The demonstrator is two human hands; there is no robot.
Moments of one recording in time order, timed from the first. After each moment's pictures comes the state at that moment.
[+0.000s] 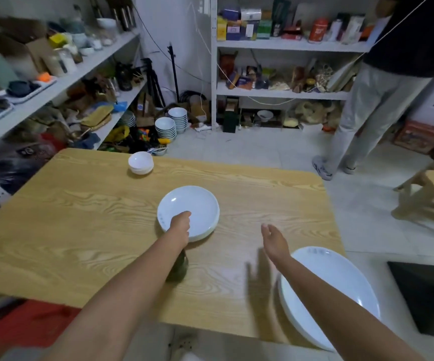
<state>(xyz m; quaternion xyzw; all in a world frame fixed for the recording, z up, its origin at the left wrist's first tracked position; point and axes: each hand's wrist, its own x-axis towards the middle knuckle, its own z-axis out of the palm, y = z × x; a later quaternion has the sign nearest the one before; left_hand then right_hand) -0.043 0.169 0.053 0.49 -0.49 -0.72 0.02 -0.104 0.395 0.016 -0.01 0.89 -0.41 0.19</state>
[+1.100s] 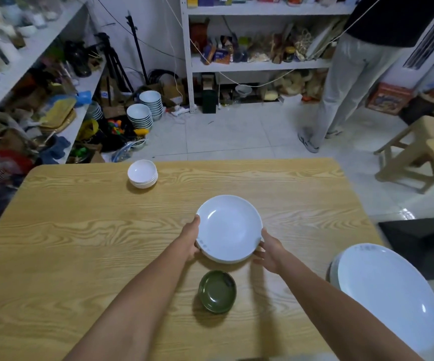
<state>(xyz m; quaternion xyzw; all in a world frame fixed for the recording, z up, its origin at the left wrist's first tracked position) -0.081 0.045 0.007 0.44 -0.50 -0.73 -0.17 -0.102 0.250 0.000 0.32 0.60 -0.65 0.35</state>
